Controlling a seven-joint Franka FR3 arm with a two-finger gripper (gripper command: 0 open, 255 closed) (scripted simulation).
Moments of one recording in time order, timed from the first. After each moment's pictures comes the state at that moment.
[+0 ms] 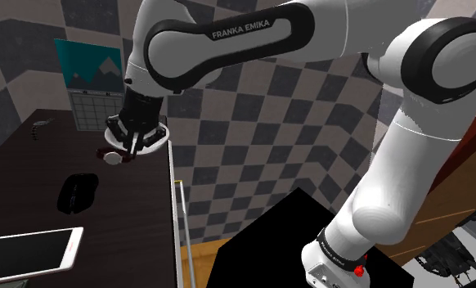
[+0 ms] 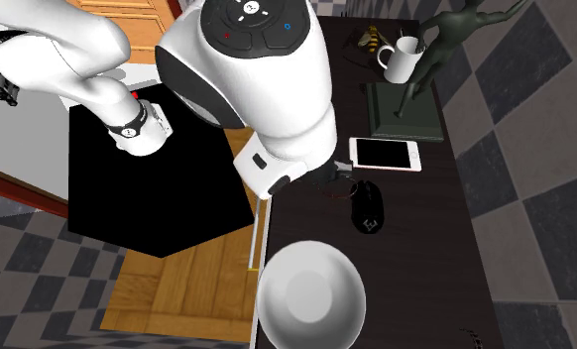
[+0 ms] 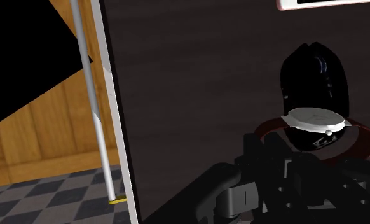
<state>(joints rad) 0.13 0.15 0.53 -1.91 0.15 2.19 1.07</state>
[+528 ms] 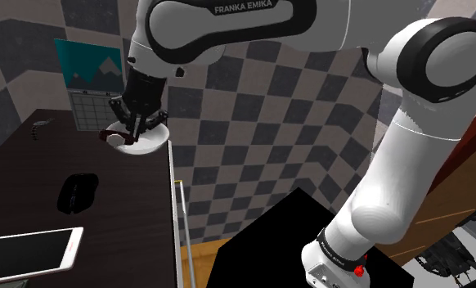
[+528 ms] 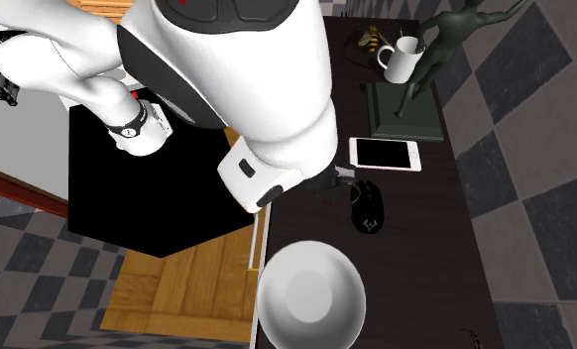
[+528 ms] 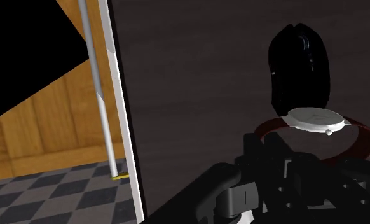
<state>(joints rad) 0.11 0.16 0.52 -1.82 0.15 2.09 1.04</state>
